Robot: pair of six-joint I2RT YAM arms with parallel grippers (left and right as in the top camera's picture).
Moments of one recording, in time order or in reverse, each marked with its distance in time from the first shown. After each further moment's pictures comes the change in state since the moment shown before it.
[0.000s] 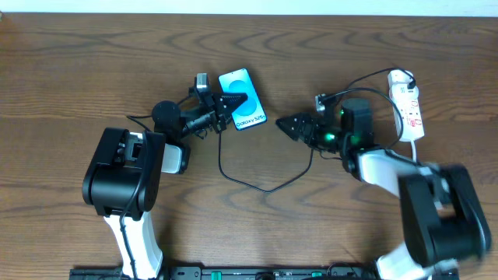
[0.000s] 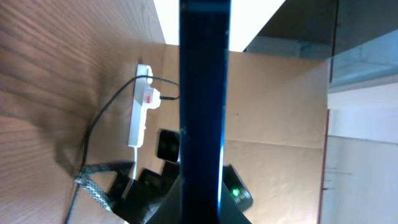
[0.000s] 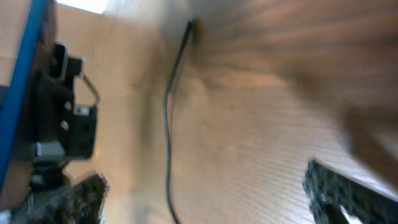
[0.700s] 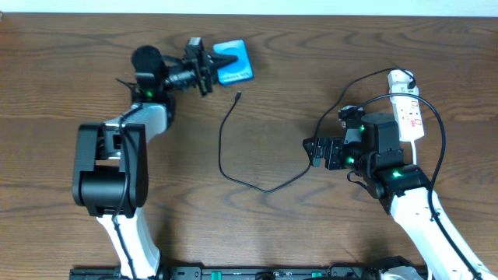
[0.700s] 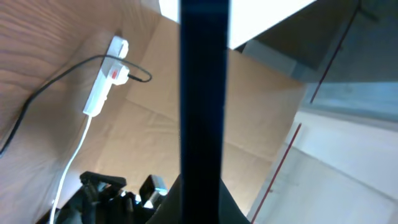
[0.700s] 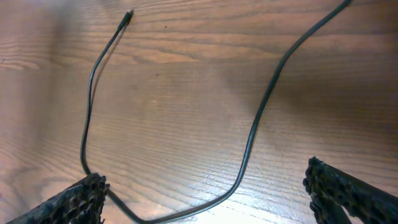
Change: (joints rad) left arm 0.116 0.002 0.434 -0.456 0.261 -0.294; right arm 0.021 -0.505 0.000 -0.639 0.415 -0.396
